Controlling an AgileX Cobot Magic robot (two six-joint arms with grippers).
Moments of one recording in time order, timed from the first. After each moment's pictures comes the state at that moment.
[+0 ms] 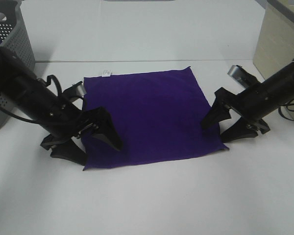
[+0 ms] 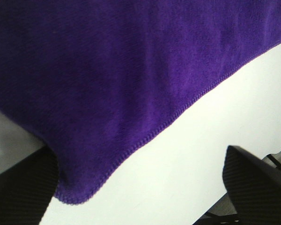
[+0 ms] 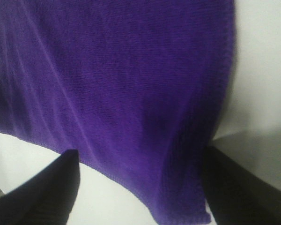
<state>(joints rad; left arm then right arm) -0.28 2.12 -1.13 -0.92 0.81 0.48 -0.01 2.16 -1.17 0.82 0.88 -0.67</state>
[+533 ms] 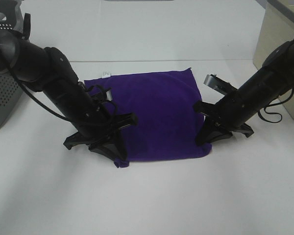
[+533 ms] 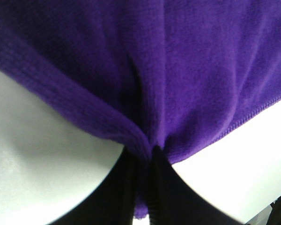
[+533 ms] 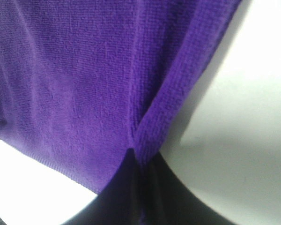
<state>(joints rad) -0.40 2.22 -1.31 -0.76 0.79 0.19 0.11 2.18 -1.18 0.75 0.80 -0.61</state>
